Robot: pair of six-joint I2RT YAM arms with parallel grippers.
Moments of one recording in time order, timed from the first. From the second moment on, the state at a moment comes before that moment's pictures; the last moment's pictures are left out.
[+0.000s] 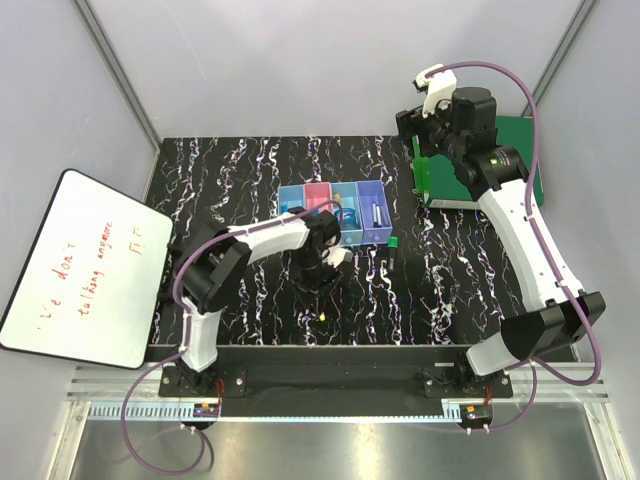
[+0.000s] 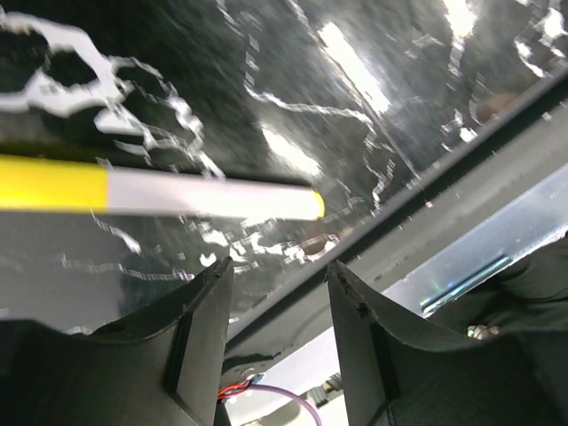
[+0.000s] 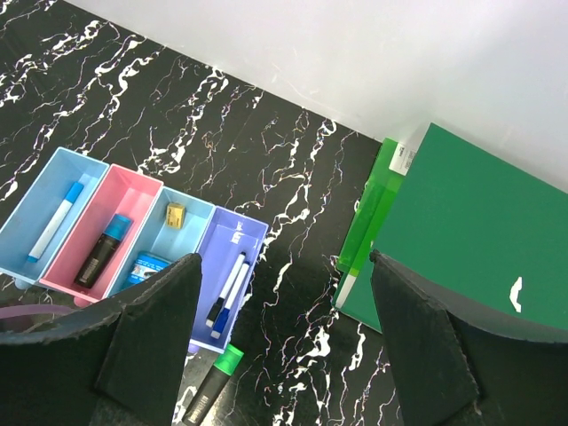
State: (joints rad) left arm -0.74 1.98 1.37 -1.06 0.46 -0.03; right arm 0.30 1.51 1.75 -0.57 -0.05 -0.18
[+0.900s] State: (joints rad) left arm -0.79 1.92 1.44 -1.03 0.33 -0.03; right arm 0.29 1.50 1.73 -0.57 -0.05 -0.18
